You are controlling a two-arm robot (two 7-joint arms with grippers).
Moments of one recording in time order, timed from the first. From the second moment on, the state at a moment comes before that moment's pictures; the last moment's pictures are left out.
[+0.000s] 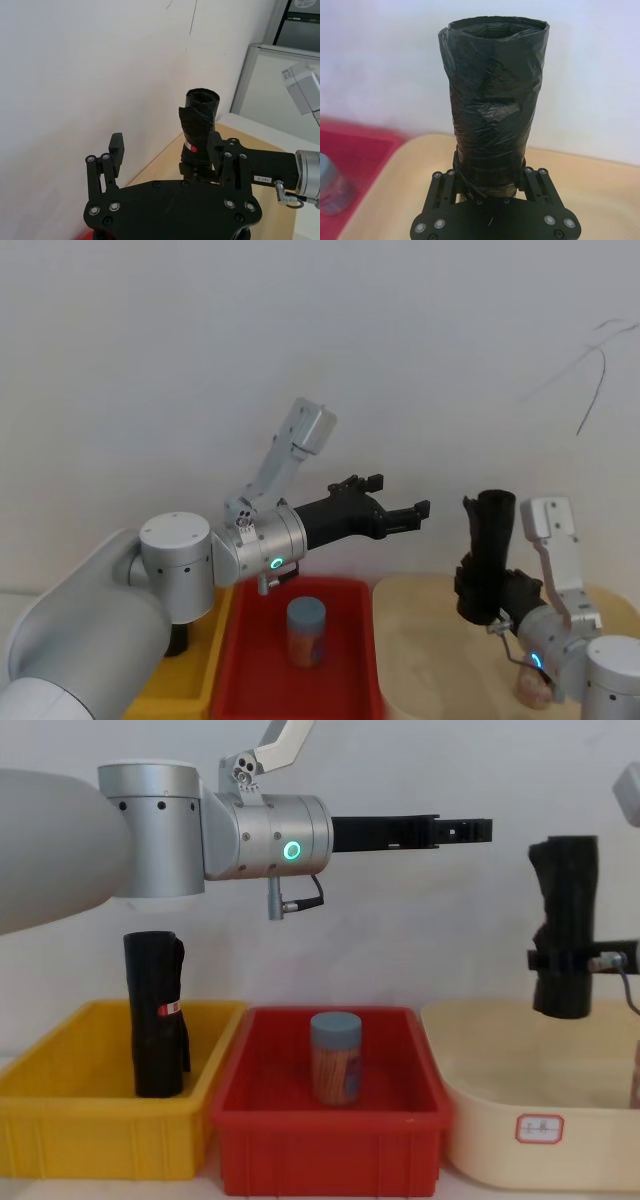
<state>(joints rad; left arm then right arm) -0.99 0.00 0.56 -0.72 -0.48 0.04 -0.67 0.54 0.16 -0.21 -1.19 0.17 0.36 0.08</state>
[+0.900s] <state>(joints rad) -0.99 0.00 0.56 -0.72 -0.48 0.04 -0.67 0.47 0.17 -0.18 -1.26 0.16 0.42 0.04</state>
